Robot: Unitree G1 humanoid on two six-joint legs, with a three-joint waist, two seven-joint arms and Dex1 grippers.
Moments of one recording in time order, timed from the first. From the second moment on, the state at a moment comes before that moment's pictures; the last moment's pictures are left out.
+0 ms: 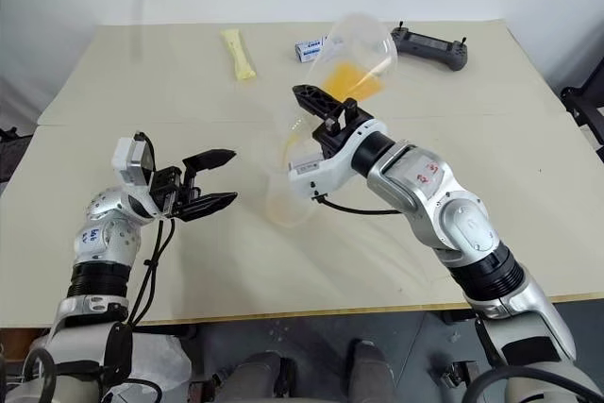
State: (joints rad) left arm -0.61 0.45 0.22 0.45 -0.59 0.09 -1.43; right arm -0.75 -0.62 0.36 -0.26 -0.92 -0.13 0.45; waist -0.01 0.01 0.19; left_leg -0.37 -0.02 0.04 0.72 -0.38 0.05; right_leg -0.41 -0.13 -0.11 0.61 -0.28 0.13
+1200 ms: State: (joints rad) left arm -0.63 0.43 0.23 0.45 -0.62 0.10 -1.43; right arm -0.78 -0.65 0.34 -0.19 -0.95 -0.27 0.40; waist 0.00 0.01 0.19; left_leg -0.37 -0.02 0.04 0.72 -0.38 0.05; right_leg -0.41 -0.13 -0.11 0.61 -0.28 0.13
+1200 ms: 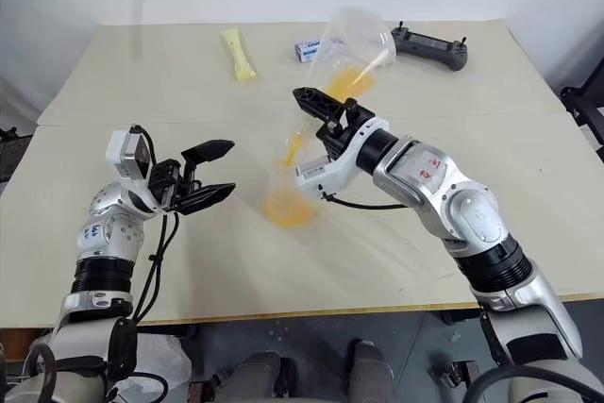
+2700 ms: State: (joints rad) left arm -0.65 0.43 0.23 0.48 -0.62 0.09 -1.43; right arm -0.80 -0.66 0.34 -0.14 -1.00 -0.35 0.29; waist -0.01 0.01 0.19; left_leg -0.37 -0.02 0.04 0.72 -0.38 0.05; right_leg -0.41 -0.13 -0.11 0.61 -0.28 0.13
